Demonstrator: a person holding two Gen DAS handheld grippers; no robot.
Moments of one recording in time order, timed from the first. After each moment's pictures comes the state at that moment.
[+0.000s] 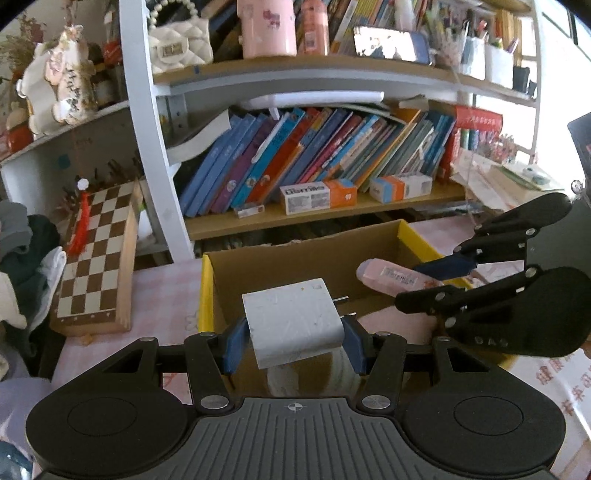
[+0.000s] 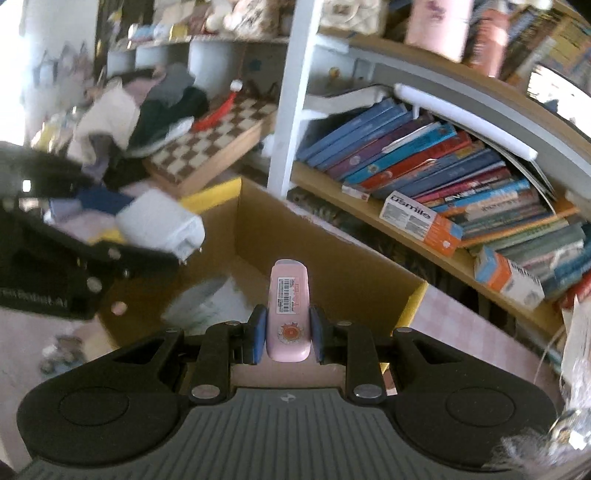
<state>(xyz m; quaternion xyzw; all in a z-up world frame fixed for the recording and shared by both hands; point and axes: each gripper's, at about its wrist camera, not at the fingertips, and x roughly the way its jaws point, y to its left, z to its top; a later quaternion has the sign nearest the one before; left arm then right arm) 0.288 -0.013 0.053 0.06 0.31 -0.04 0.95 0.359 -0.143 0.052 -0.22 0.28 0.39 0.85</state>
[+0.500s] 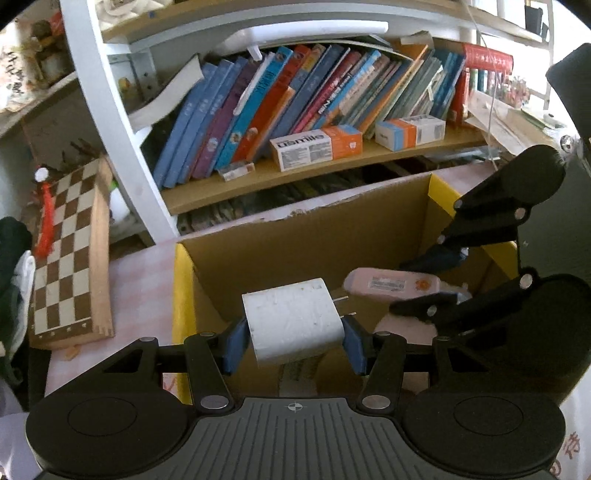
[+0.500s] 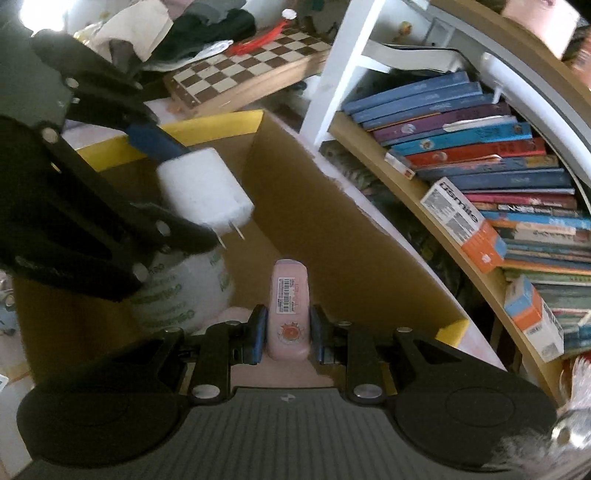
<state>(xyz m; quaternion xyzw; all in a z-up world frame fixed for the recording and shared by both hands) 0.354 -0.018 0.021 0.10 0.39 -0.05 0.91 0.403 -0.097 0.012 -0.34 0.31 0.42 0.78</state>
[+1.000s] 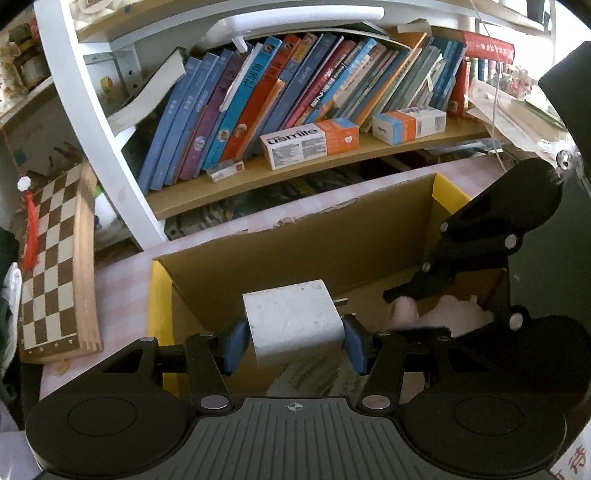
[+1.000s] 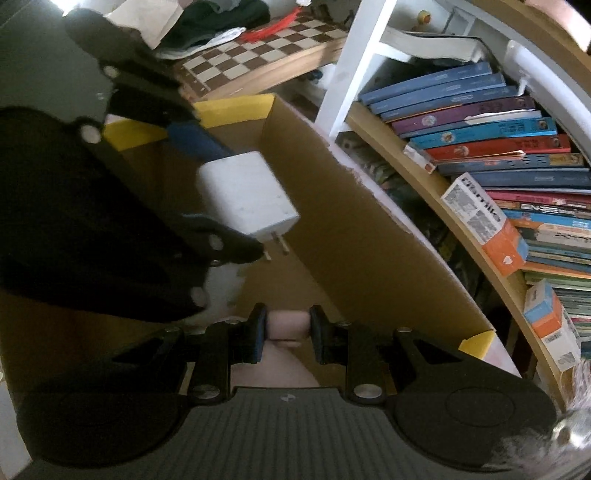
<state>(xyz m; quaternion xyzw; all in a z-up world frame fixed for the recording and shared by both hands) 0.378 -0.030 0.011 0.11 0.40 -0.06 0.91 0.415 -0.087 -0.001 -0.34 0.33 0.44 0.76</state>
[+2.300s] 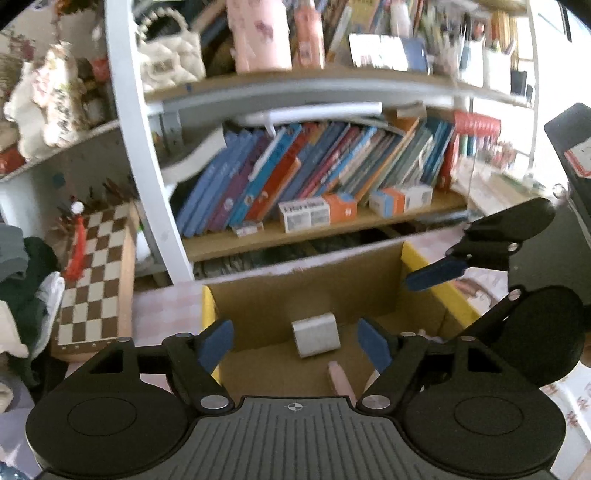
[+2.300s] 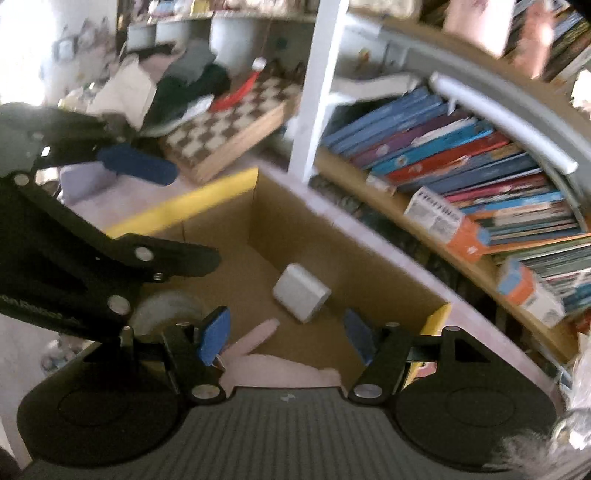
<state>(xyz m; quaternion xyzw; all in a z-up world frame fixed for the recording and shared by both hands) 0.287 -0.012 0.072 0.06 0.29 -0.05 0.96 0.356 -0.123 0.060 -0.23 0.29 0.40 0.83</state>
